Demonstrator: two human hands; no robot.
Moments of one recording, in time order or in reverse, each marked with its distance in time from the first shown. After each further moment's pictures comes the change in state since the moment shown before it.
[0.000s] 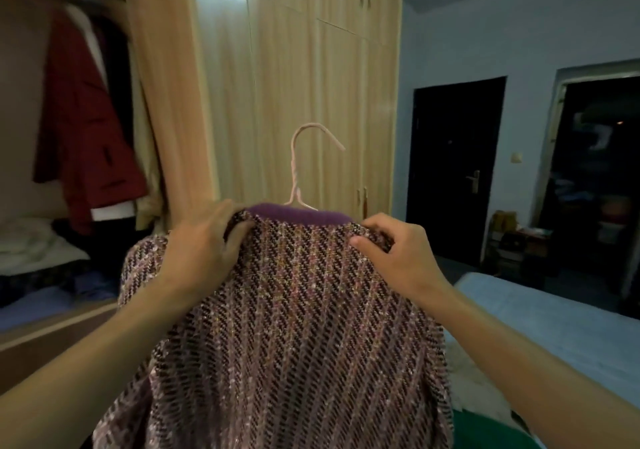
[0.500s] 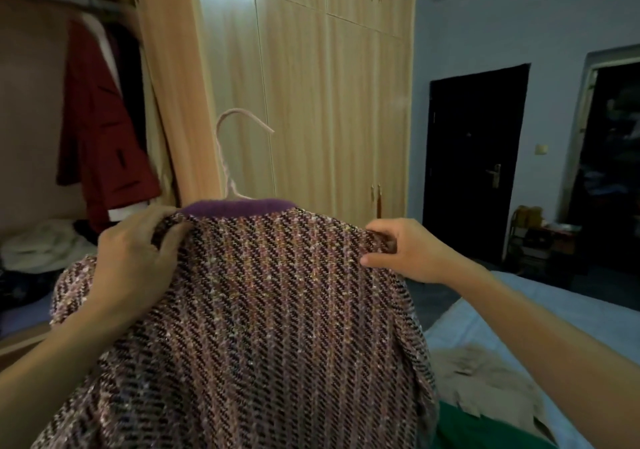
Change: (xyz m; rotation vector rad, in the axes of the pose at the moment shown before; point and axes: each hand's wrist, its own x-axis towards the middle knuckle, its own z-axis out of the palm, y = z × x) left_hand -0.021 -0.033 -0.034 0.070 0.166 -0.120; right_hand 0.032 0.033 -0.015 -0.027 -0.532 0.017
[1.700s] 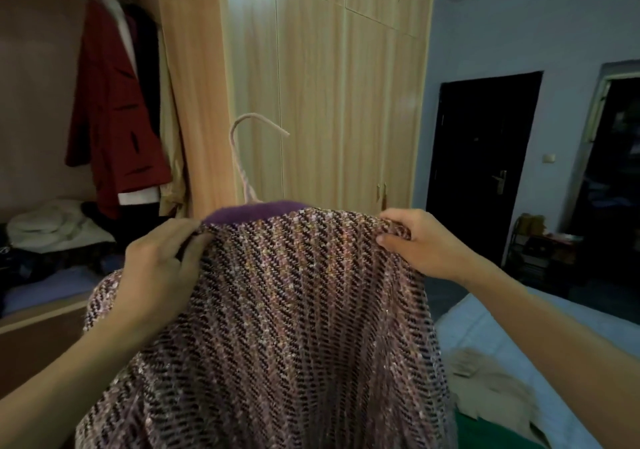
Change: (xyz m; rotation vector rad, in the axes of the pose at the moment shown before) left_hand -0.030 -0.014 0.004 -0.096 -0.004 0.049; right_hand 0.006 -0.026 0.005 0.014 0.068 0.024
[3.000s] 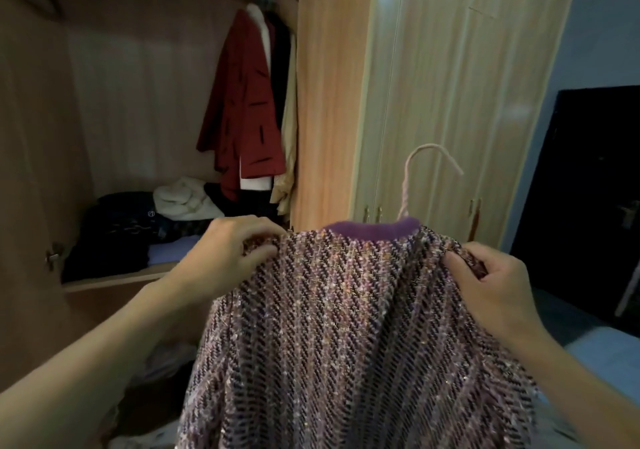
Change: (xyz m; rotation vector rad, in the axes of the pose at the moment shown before) left_hand -0.014 -0.097 -0.113 -0.074 -0.444 -0.116; right_hand 0.016 -0.079 0.129 0.184 0.466 -0.044
